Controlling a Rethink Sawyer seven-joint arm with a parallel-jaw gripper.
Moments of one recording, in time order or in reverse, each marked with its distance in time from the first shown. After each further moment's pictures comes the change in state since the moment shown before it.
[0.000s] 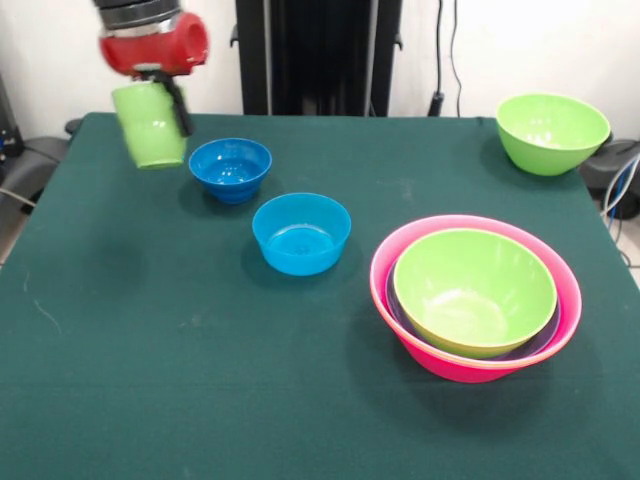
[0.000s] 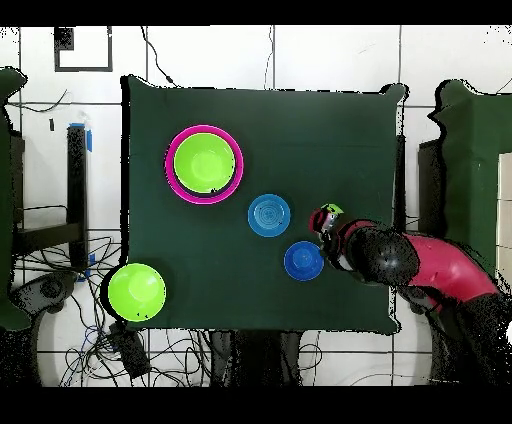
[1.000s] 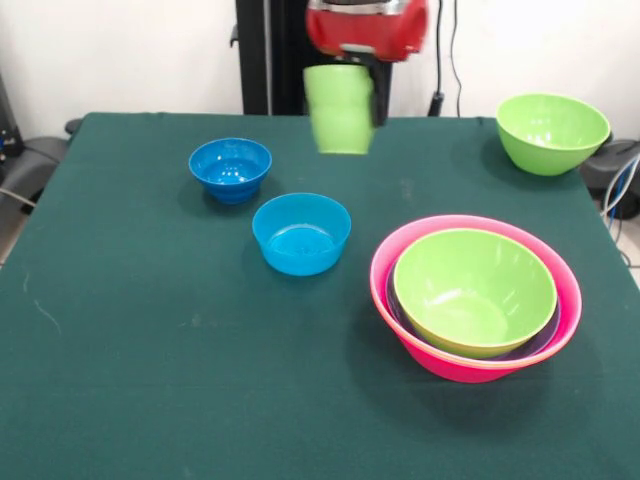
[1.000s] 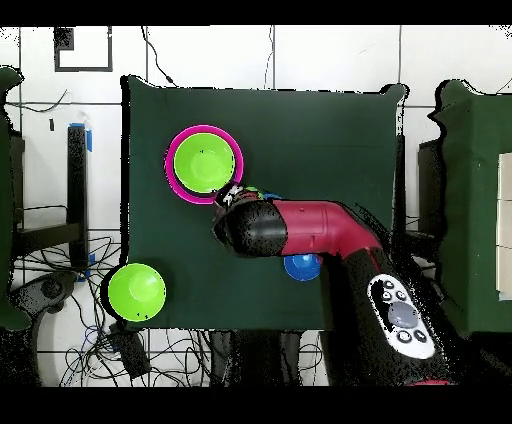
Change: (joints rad) arm 0.551 -0.112 -0.278 -0.056 0.222 -0.030 0.357
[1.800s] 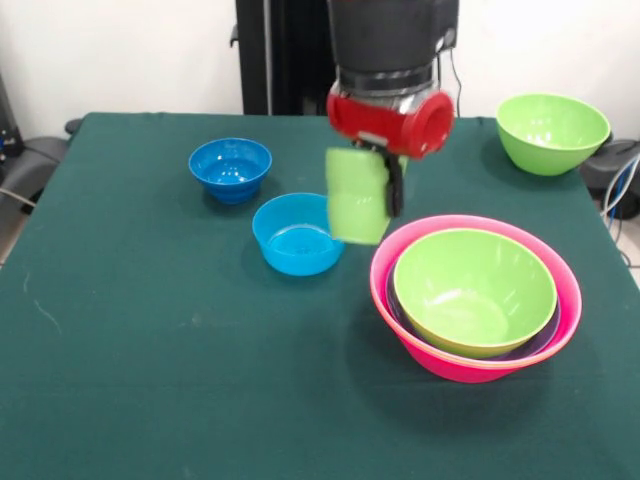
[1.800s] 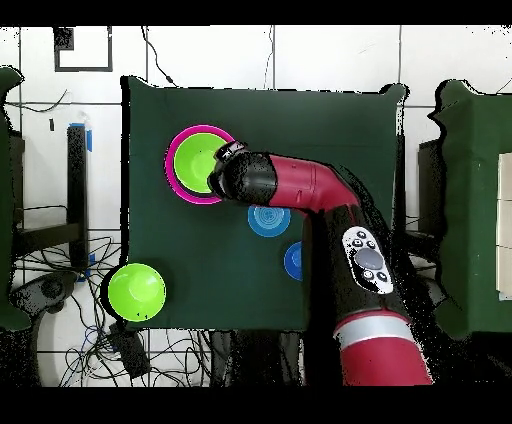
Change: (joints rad) arm 0.173 0.228 -0.194 -0.302 0.141 0.000 0.051
